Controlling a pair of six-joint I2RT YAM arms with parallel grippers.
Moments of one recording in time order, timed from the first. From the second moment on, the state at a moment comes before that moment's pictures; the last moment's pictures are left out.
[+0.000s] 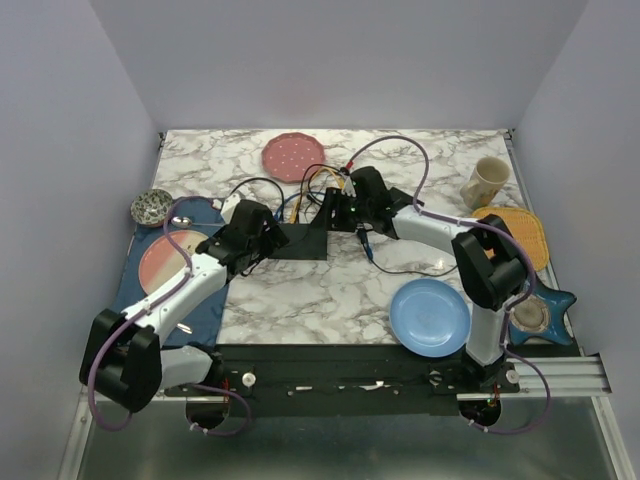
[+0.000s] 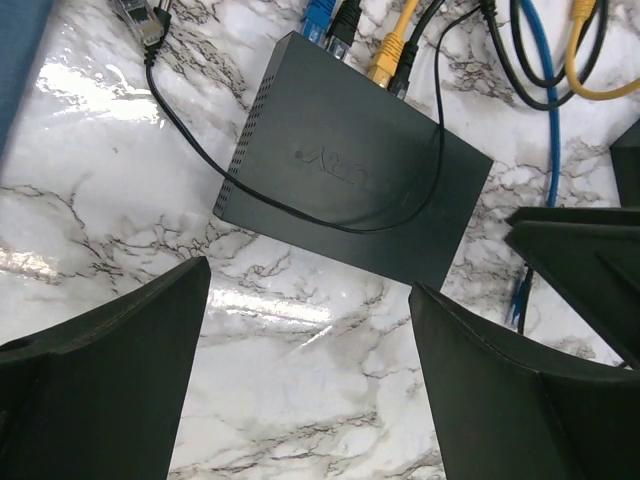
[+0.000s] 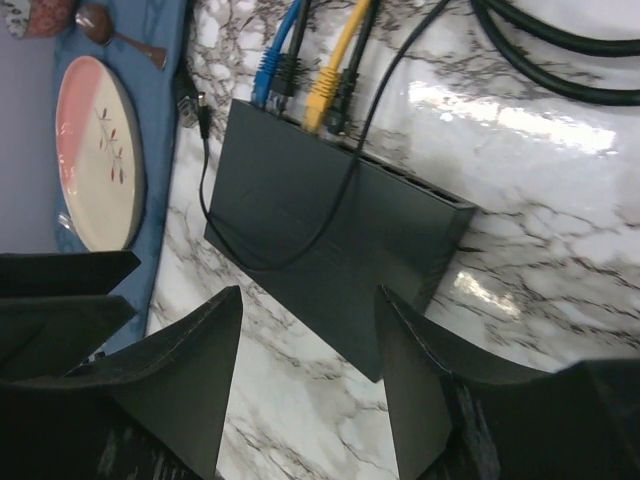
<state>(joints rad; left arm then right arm) -0.45 1.25 0.79 -0.36 -0.20 -0.92 0.61 1.89 1.23 0.02 -0.34 0.63</state>
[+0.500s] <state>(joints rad) -0.45 1.03 0.68 -0.38 -0.23 -0.93 0.65 2.10 1.43 -0.04 -0.43 0.73</state>
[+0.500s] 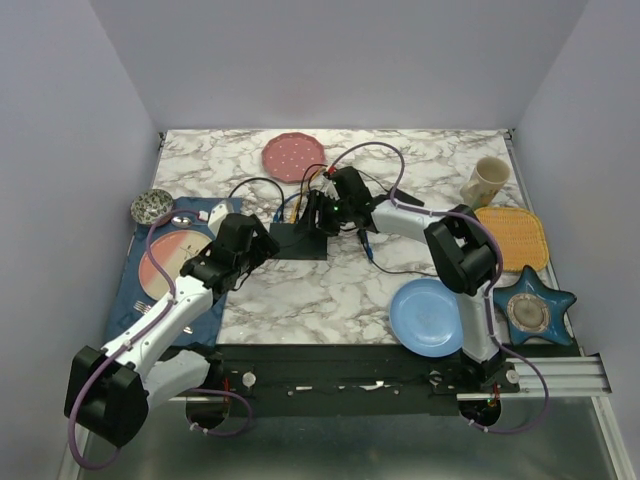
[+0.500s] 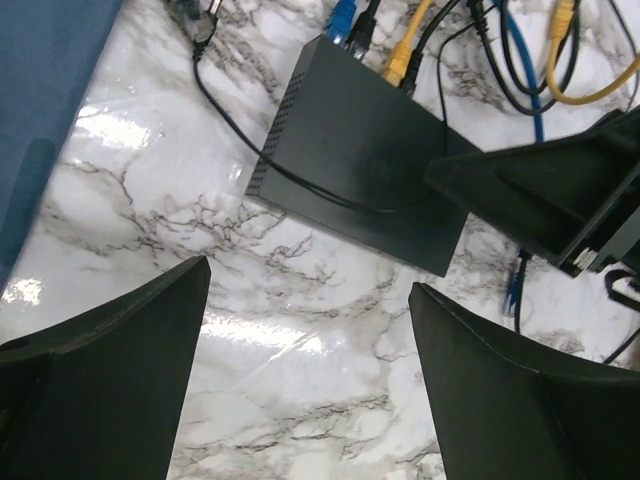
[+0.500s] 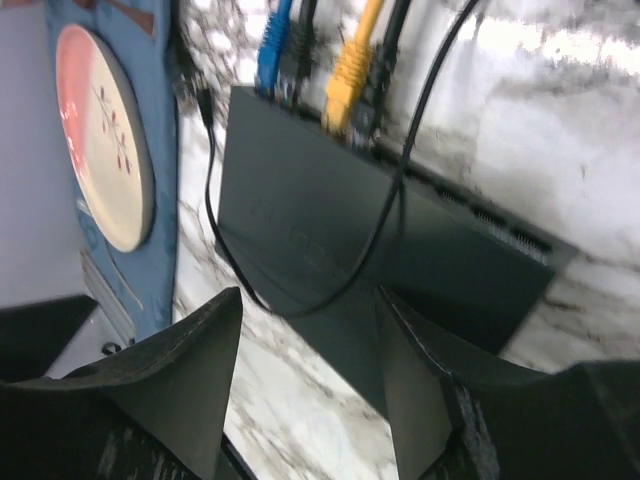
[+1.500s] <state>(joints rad) -0.45 0.91 0.59 -0.39 -0.23 -0.95 0.65 1.79 1.31 -0.07 -0.22 0.72</state>
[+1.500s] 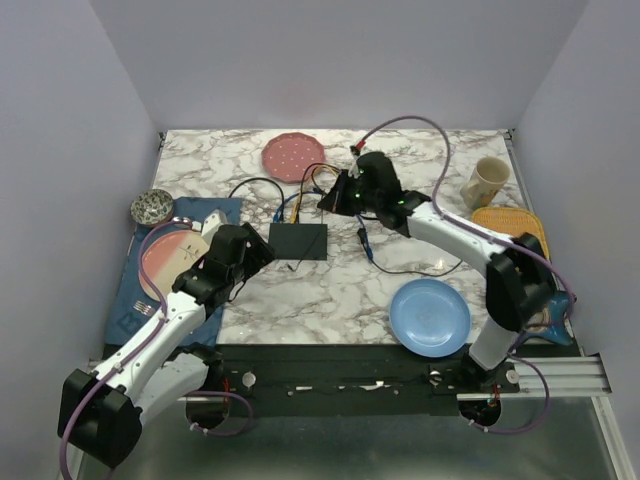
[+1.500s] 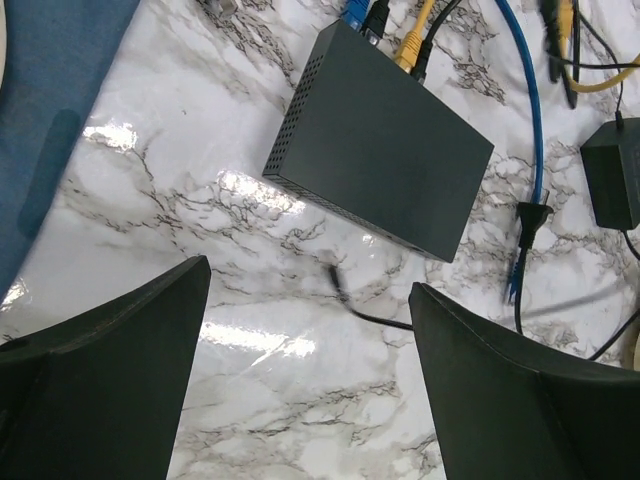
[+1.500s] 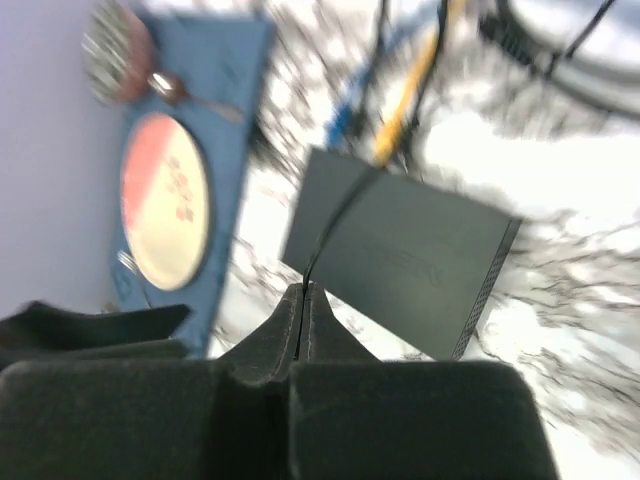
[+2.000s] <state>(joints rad) -0.45 0.94 0.56 -0.35 -0.20 -0.96 0.45 1.47 1.27 -0.31 0.28 0.52</state>
